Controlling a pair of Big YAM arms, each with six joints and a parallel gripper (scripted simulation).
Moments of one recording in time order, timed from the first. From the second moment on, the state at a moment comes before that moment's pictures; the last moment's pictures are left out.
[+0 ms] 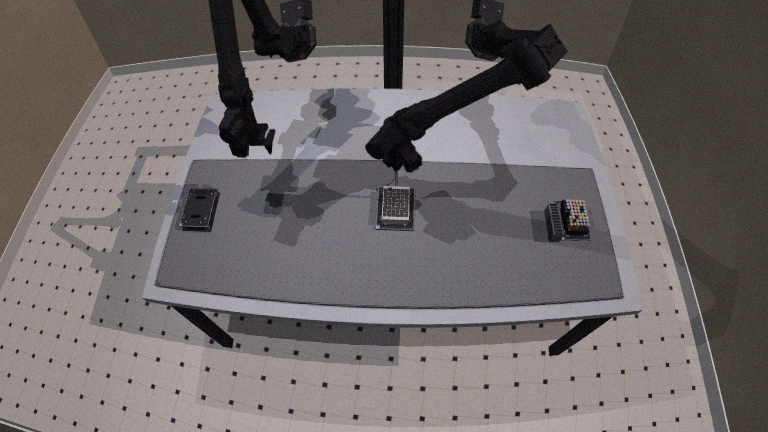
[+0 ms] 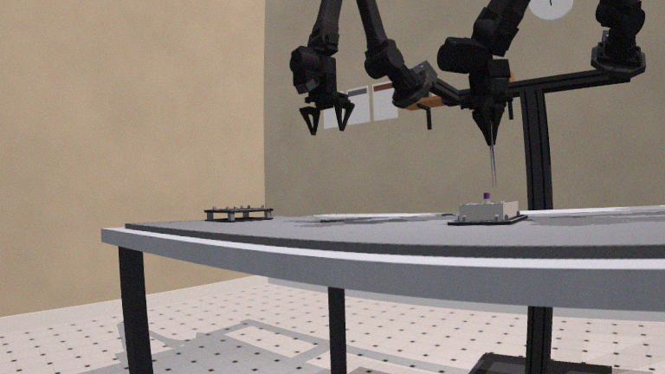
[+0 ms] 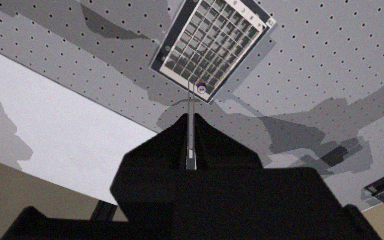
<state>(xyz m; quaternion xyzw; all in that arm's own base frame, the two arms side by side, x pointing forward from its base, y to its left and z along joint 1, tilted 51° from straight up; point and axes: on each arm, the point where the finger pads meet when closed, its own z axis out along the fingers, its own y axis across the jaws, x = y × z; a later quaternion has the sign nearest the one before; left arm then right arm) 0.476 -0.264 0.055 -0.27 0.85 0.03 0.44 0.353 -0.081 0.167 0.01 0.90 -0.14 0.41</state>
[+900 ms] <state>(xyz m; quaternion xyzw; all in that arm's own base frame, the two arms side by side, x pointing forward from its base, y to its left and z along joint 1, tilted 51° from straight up) 0.472 -0.231 0.066 -0.02 0.90 0.13 0.42 0.353 -0.081 0.167 0.01 0.90 -0.14 0.41</state>
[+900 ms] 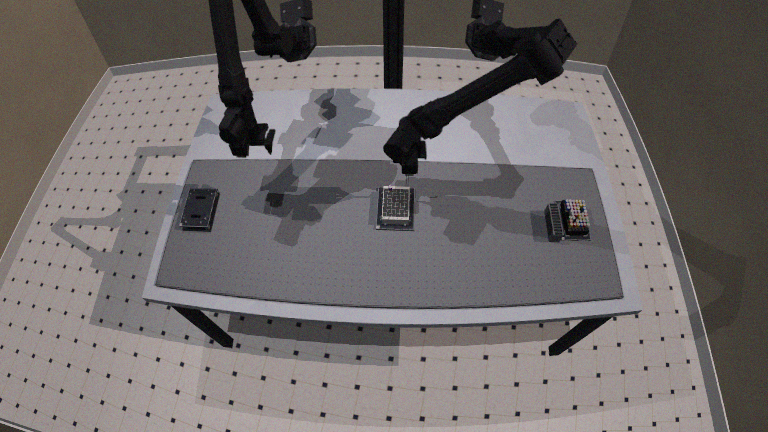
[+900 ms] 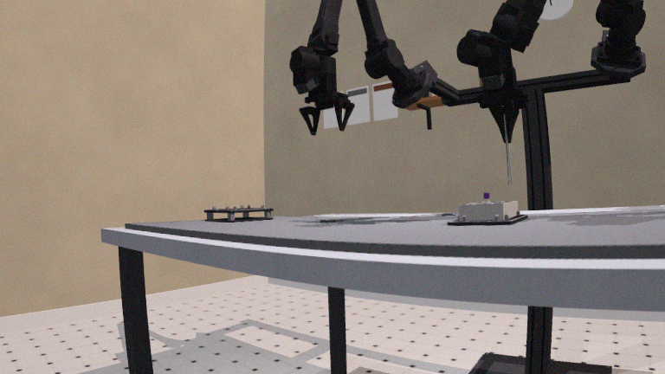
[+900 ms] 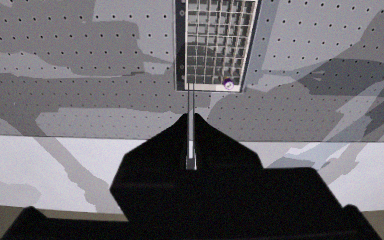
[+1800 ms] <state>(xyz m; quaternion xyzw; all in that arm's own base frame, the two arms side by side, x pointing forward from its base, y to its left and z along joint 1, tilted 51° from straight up) 0.469 -0.188 0.080 -0.01 0.90 0.14 0.42 0.353 -0.081 0.167 0.01 0.90 -0.14 0.41</state>
